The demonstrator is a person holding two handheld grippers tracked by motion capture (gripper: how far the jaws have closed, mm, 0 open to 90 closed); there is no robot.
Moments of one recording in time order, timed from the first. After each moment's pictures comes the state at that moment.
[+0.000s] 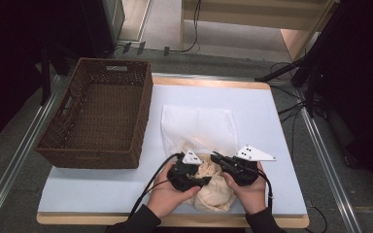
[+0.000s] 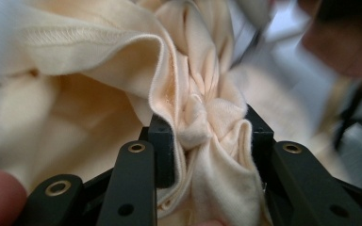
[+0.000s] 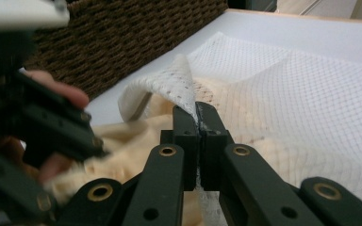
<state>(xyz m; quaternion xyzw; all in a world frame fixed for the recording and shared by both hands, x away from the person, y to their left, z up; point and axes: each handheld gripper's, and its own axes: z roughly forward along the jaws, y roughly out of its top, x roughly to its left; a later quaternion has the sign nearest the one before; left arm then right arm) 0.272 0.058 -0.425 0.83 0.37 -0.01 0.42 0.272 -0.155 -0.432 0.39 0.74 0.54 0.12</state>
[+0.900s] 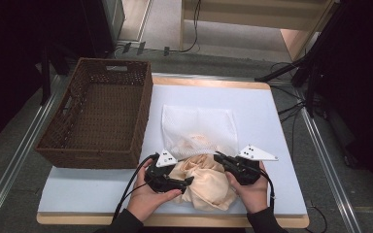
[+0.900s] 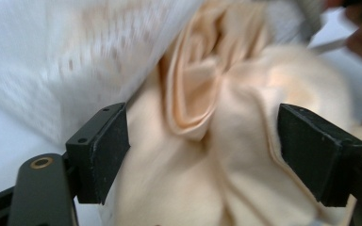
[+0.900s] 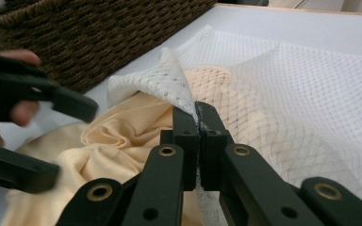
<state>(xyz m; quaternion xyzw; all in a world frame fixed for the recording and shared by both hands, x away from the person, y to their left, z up) 0.263 0.103 -0.449 0.83 0.40 0.05 0.38 0.276 -0.161 -0.439 0.40 0.74 0.53 0.13</state>
